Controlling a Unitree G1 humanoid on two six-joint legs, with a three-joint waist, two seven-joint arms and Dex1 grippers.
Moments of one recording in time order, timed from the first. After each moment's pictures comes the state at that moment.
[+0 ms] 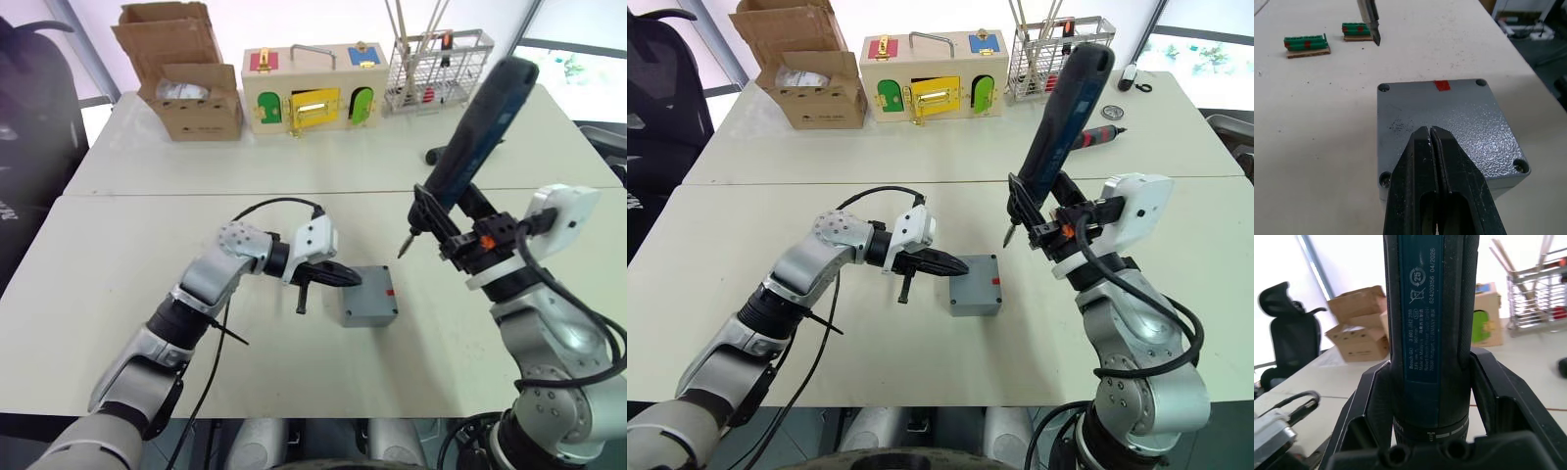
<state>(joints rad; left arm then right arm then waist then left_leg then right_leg) -0.66 0.41 -0.42 0.04 -0.24 0.33 -1.20 -0.18 -0.14 -0.31 -0.99 0.38 0.94 0.33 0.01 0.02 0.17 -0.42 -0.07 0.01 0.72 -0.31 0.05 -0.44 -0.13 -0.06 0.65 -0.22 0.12</state>
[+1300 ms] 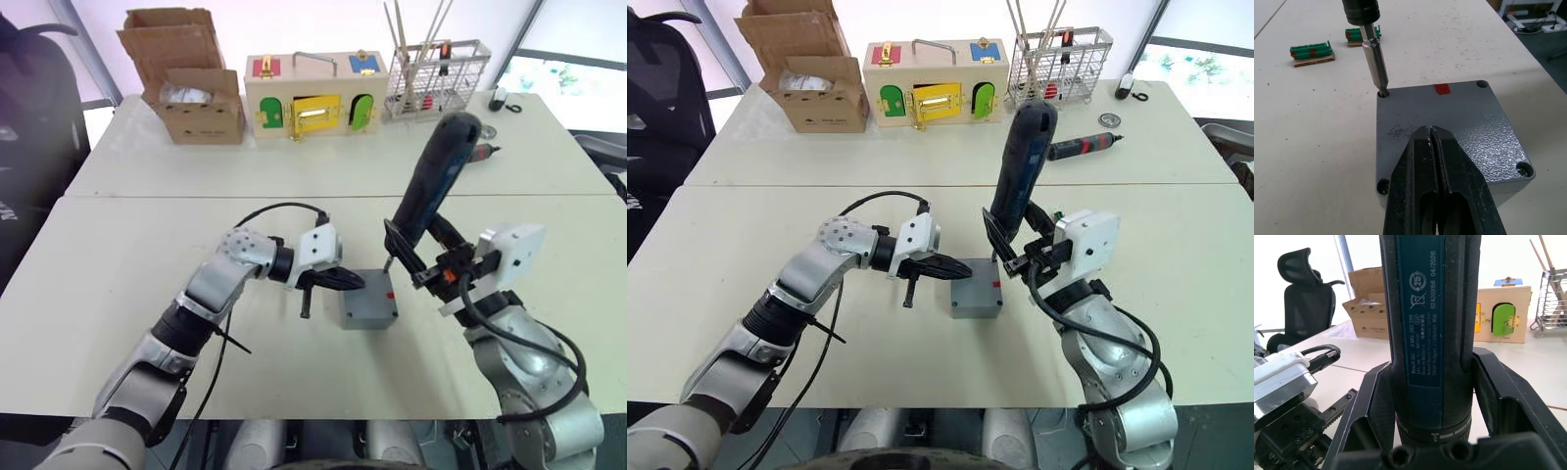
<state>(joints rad) -0.63 0.38 -0.42 0.03 -0.20 0.32 -1.18 0.09 -0.28 -0.04 -0.88 0.30 0.53 0.25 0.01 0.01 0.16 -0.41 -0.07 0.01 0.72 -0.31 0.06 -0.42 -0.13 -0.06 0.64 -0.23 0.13</state>
